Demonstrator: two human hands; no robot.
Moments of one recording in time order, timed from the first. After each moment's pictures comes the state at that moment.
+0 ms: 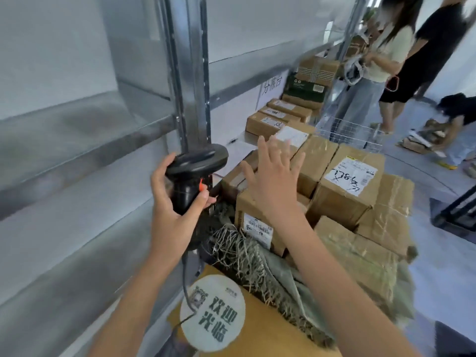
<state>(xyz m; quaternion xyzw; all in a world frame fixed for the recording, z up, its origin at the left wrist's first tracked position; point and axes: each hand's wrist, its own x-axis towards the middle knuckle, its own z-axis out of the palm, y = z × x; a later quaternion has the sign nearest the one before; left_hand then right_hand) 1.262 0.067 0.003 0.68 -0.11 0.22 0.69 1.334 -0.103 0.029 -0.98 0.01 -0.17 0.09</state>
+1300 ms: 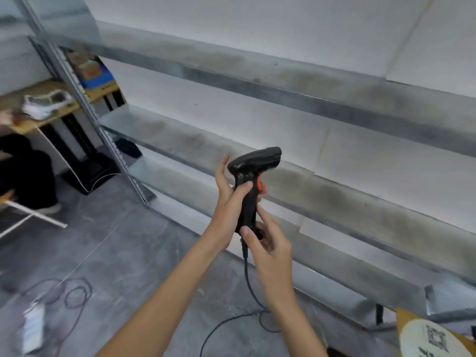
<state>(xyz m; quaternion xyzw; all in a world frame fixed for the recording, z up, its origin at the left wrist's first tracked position) 0.736 0.258 -0.026 0.46 0.34 0.53 0.63 0.810 0.164 -0.039 -0.55 -0.42 0.41 0.59</state>
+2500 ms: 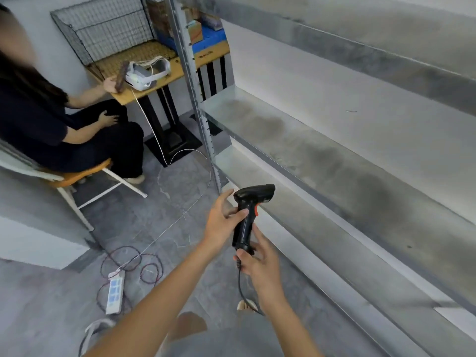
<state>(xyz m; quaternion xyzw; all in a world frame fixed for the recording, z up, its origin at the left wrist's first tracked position) 0.364 0.508 -0.151 0.38 0.64 0.44 0.50 0.478 0.449 -0.184 -0.55 -0.33 0.66 0.41</state>
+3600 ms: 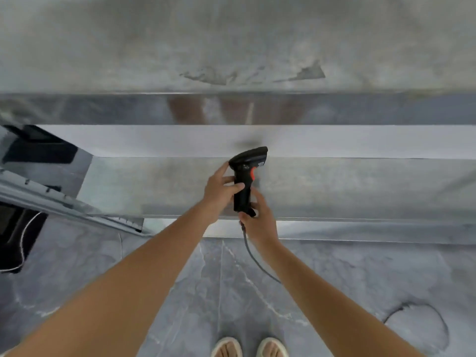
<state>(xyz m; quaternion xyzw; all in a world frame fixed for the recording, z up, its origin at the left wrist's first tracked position) 0.414 0.876 -0.565 0.55 0.52 0.12 0.64 0.465 0.762 -0.583 -0.75 -0.16 0.44 0.46</state>
